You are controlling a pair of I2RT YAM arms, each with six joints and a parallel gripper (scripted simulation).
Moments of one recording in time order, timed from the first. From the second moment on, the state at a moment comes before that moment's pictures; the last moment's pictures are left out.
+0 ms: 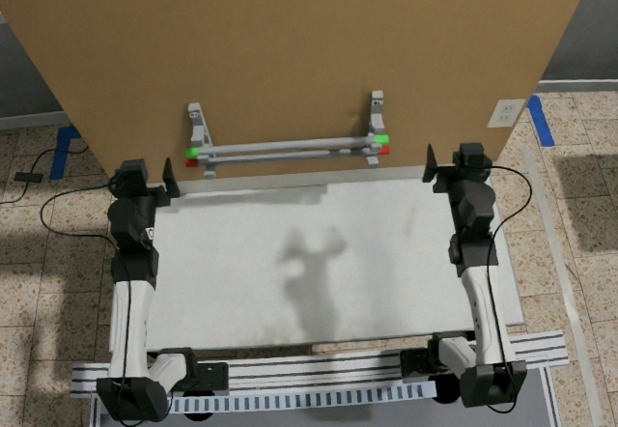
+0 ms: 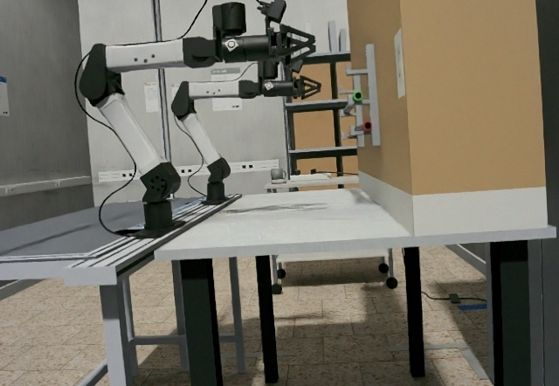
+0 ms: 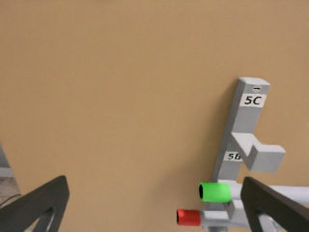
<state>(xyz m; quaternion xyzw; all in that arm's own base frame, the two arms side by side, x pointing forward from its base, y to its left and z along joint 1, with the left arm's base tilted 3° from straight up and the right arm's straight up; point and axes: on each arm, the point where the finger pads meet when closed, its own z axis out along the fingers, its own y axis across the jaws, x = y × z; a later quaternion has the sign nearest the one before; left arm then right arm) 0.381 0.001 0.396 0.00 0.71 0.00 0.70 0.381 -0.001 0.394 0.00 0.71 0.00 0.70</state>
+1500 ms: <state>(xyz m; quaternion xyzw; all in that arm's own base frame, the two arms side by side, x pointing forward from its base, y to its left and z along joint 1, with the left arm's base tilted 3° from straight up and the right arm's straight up) 0.369 -0.031 0.375 0.10 0.71 0.09 0.69 0.370 0.040 0.377 -0.10 0.71 -0.09 0.69</state>
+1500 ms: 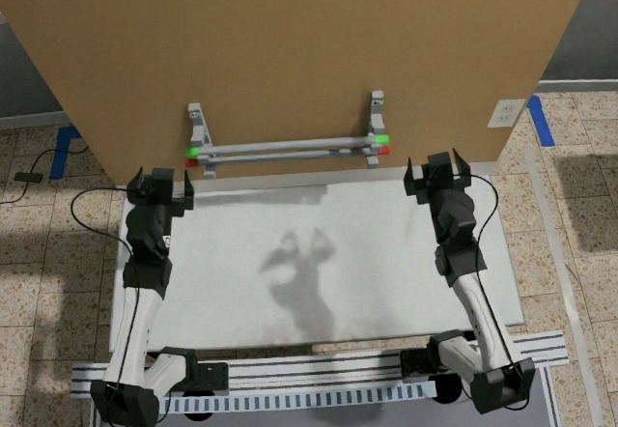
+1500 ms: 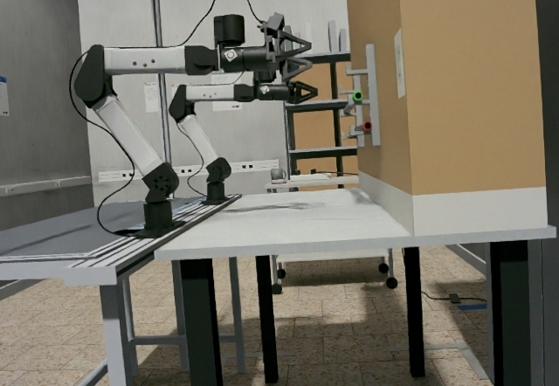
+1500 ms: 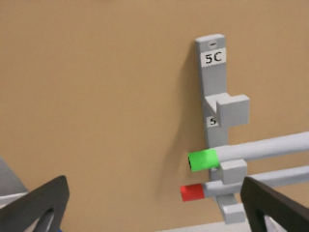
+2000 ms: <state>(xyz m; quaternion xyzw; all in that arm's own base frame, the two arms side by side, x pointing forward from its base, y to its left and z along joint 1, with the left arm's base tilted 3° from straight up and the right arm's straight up) 0.360 -0.048 0.368 0.16 0.70 0.15 0.68 0.363 0.062 0.369 -0.16 0.70 -0.15 0.68</state>
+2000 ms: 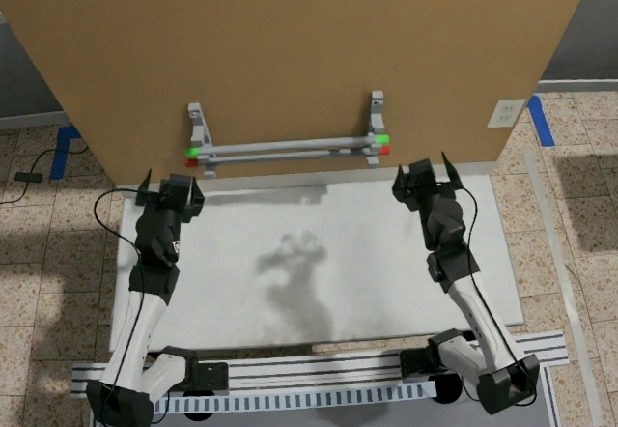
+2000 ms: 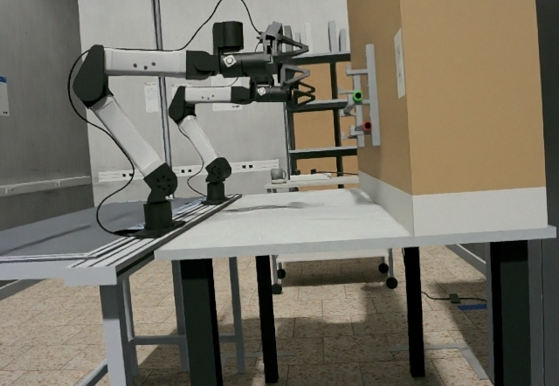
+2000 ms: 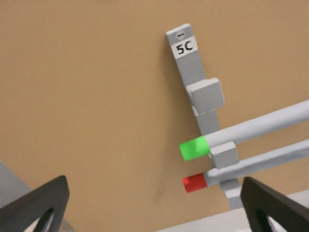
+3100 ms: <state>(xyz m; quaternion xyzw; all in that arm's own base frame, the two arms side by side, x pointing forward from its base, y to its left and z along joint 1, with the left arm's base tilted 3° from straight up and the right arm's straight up) 0.340 -0.086 0.351 0.30 0.65 0.29 0.64 0.344 0.108 0.354 -0.30 0.65 -0.28 0.64</state>
